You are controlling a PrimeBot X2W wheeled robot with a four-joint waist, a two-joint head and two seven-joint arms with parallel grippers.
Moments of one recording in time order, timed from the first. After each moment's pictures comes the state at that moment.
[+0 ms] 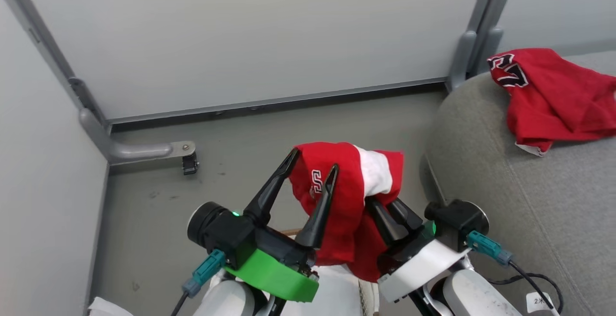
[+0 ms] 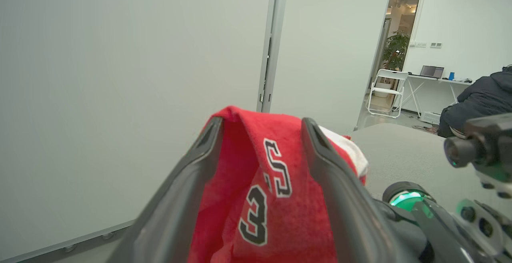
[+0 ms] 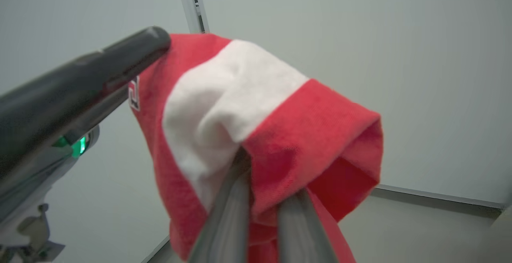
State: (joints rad) left arm -0.20 0.06 -0.55 0.05 -0.36 -0.13 -0.26; right arm -0.21 -0.06 0.46 0.13 0.34 0.13 -0.26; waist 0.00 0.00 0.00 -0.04
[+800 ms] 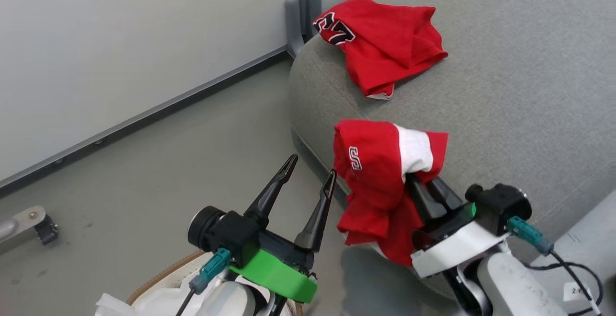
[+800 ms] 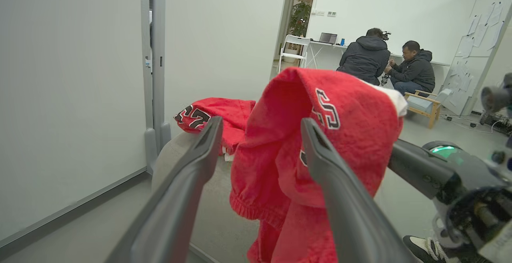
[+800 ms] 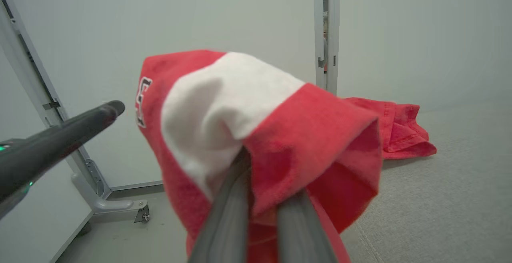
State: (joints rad) left arm -0.20 0.05 -0.54 0.11 -0.34 -0.13 -0.26; right arm -0.19 -0.11 0.33 0.08 0.31 0.13 -0.26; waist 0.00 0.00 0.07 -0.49
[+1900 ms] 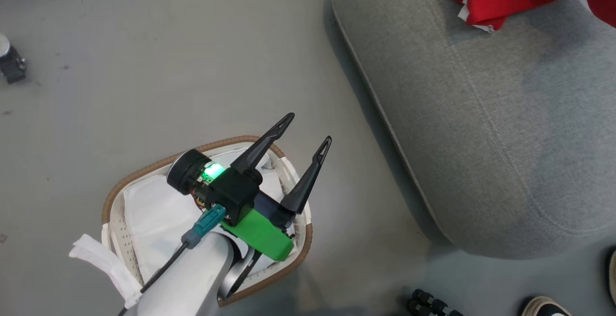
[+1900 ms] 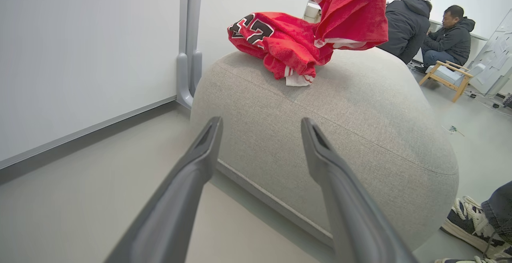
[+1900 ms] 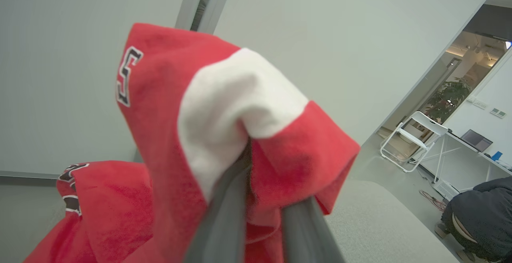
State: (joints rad) left arm -0.44 0.21 -0.67 0.17 -0.34 -0.13 -0.26; right arm -1.01 -0.52 -0.04 0.63 0.13 0.13 -0.26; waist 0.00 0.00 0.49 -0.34
